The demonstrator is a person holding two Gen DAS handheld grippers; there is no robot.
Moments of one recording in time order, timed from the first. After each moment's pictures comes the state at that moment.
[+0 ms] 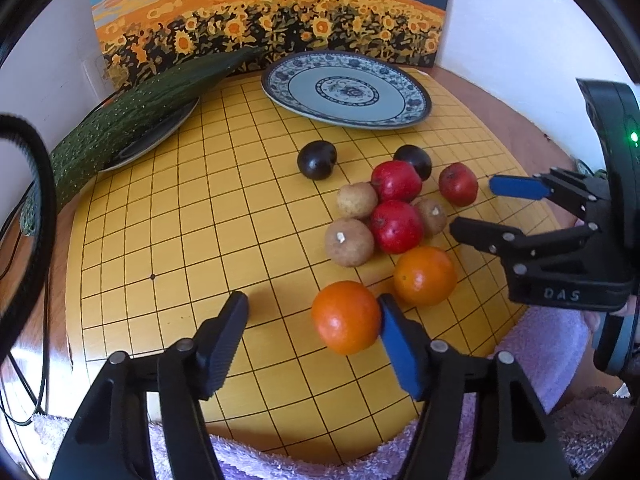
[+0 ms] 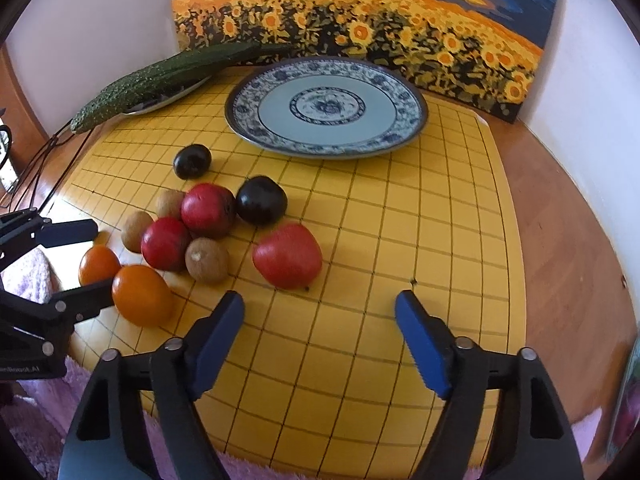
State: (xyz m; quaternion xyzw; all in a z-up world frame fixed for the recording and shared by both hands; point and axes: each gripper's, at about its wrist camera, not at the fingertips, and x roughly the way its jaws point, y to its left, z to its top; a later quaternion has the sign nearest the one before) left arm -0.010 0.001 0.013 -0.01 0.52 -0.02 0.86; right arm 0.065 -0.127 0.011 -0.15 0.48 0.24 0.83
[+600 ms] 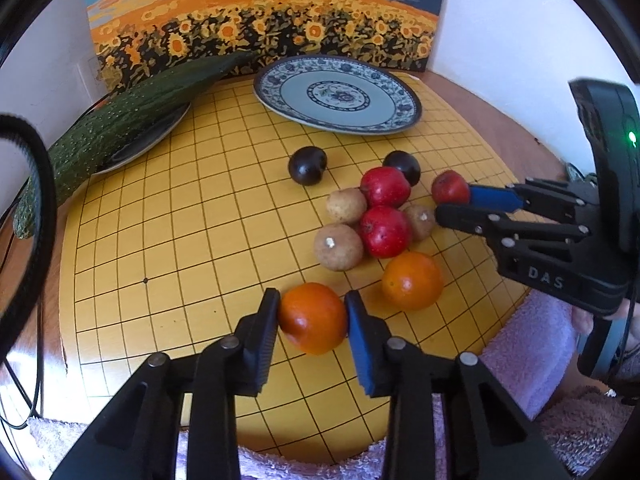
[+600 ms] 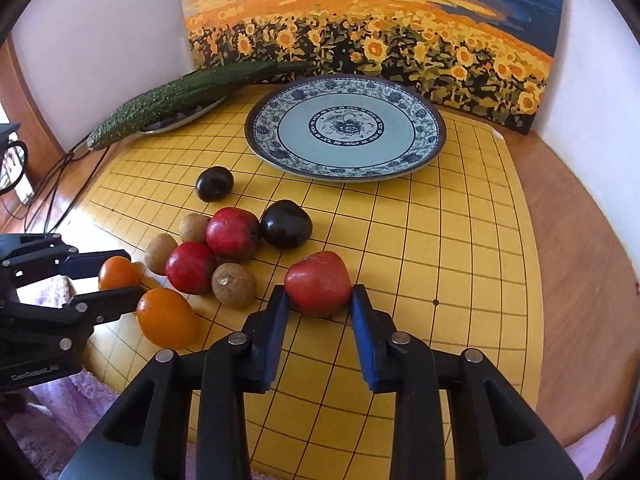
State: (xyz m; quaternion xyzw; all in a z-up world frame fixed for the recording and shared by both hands) left arm -0.008 0.004 0.015 -0.03 0.51 -0.04 0.86; right arm 0.063 -0.122 0.023 -0.11 0.47 0.26 0.84
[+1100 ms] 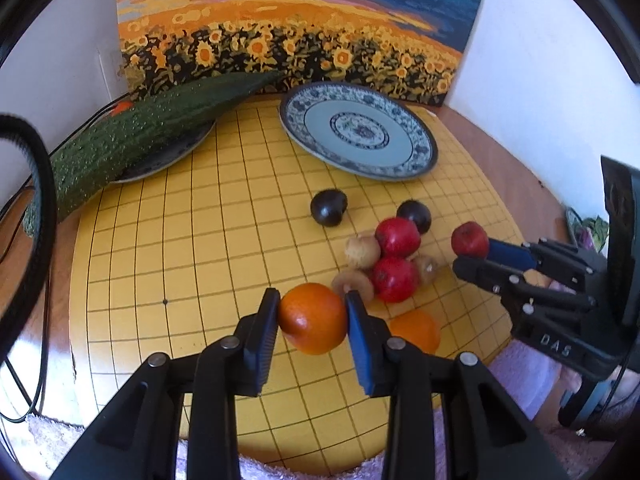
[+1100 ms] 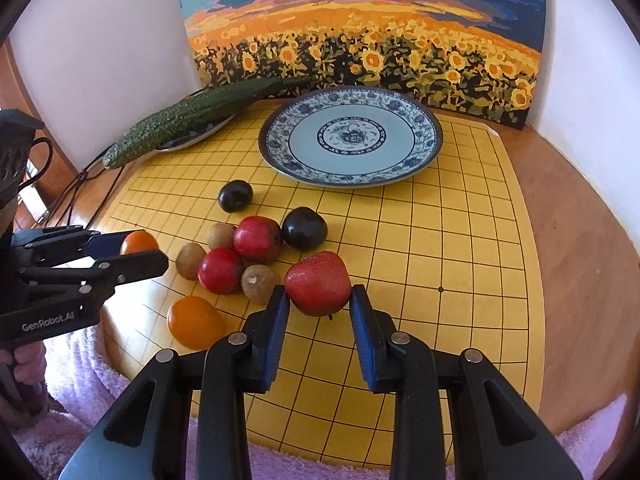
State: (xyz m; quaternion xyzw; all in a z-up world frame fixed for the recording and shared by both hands) left arm 0.001 0.020 0.037 -0.08 0.49 -0.02 0.87; right arm 0.051 -0.124 0.038 -0.08 0.46 0.27 0.84
